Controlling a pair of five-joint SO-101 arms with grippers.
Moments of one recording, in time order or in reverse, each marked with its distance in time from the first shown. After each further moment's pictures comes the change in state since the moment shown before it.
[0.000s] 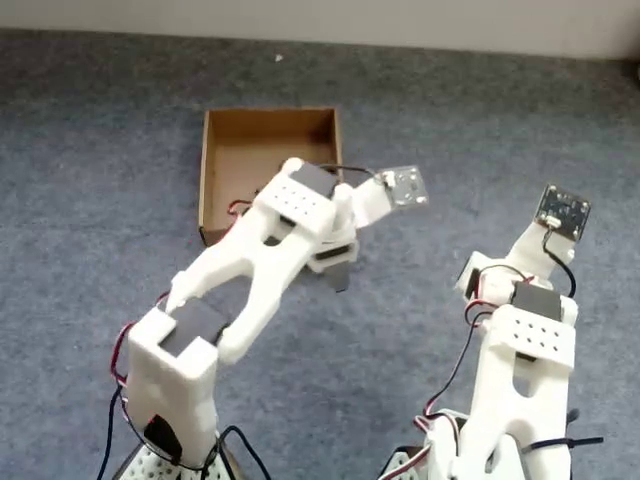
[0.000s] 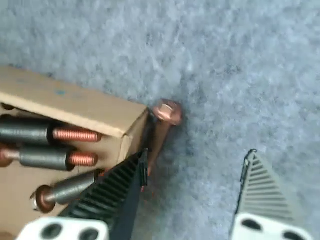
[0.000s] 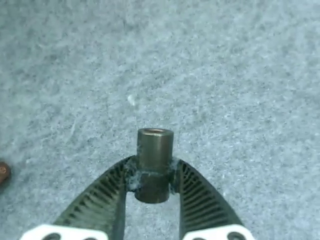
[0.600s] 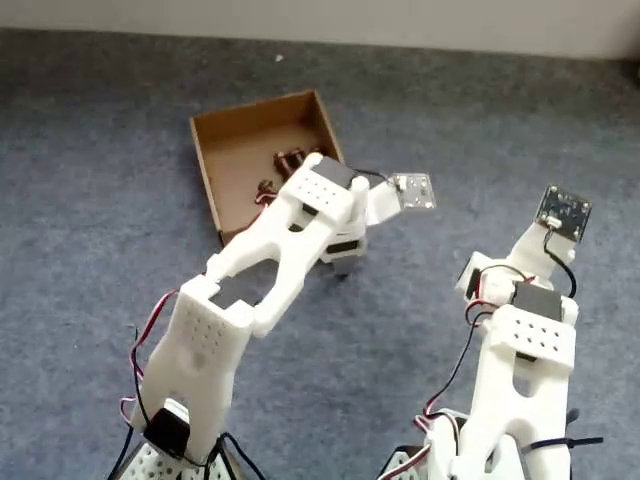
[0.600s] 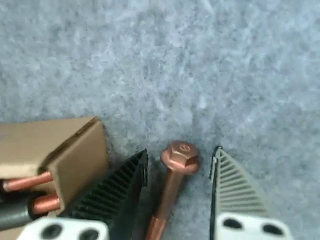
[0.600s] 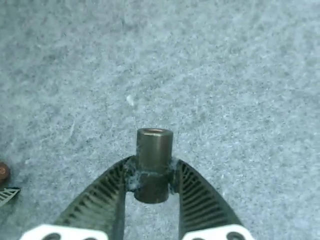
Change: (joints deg) left arm -2.4 20.7 -19.8 4.3 -5.9; right arm 0.1 0.0 0.0 0.0 0.0
